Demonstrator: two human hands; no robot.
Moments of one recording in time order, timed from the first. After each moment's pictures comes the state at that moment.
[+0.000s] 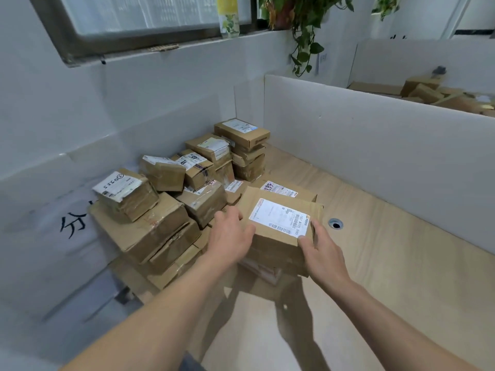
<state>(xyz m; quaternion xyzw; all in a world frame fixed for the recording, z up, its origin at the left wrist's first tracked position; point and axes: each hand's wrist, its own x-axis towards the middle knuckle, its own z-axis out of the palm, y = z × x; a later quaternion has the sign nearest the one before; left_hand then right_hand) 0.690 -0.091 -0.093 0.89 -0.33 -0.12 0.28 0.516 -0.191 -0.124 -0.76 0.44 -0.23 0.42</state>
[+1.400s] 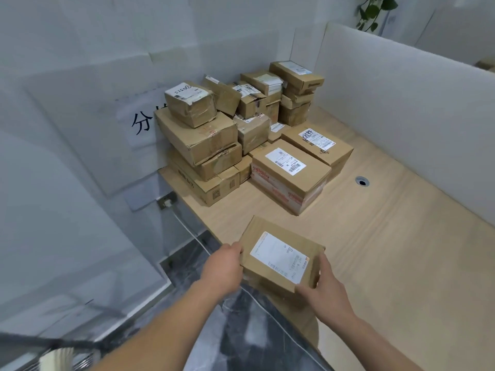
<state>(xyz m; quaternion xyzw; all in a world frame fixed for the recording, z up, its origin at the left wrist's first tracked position) 0.581 0.140 -0.218 0.90 -0.33 -0.24 0.15 0.397 -0.014 -0.214 -0.79 0.44 0.01 0.43</state>
